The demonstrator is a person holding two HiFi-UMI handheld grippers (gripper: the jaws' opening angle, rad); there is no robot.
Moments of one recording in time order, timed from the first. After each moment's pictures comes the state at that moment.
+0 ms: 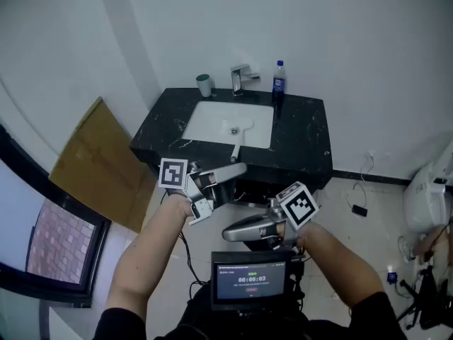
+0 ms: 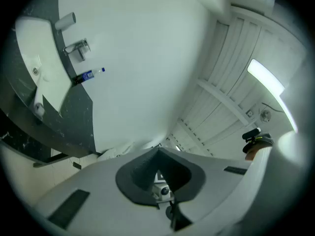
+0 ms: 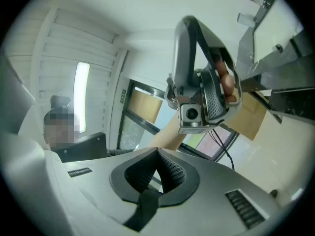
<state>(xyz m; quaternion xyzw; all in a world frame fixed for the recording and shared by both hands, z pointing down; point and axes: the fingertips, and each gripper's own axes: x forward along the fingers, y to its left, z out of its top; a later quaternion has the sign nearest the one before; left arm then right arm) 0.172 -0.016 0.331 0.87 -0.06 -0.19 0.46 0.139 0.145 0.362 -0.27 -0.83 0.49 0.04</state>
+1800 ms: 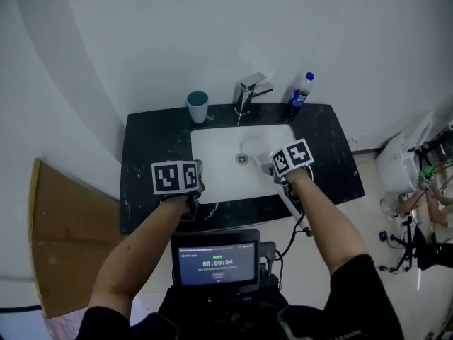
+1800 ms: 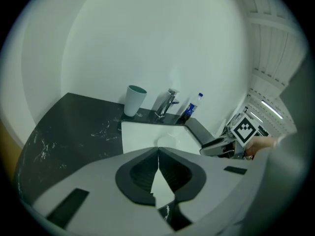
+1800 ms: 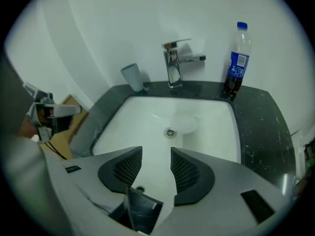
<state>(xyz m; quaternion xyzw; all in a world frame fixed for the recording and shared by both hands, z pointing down) -0.264 -0.505 0.508 0.81 -0.43 0.19 0.34 -0.039 -0.495 0.580 0.46 -0.72 0.37 0.36</state>
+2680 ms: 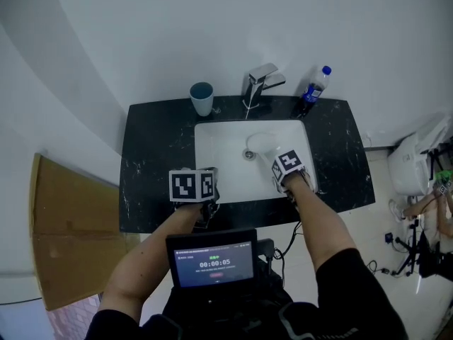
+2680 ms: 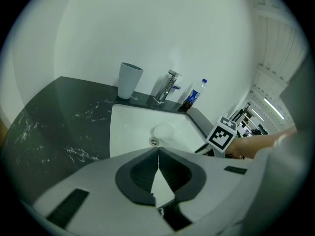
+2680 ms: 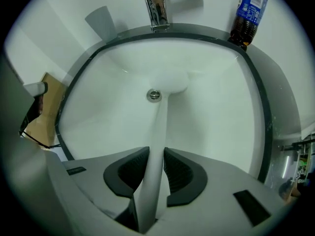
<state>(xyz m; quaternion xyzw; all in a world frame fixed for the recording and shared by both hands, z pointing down) -0.217 -0.508 0.562 0.80 -0.42 0.22 0.38 0.012 -0.484 0.704 0.42 -0.61 0.43 0.51</state>
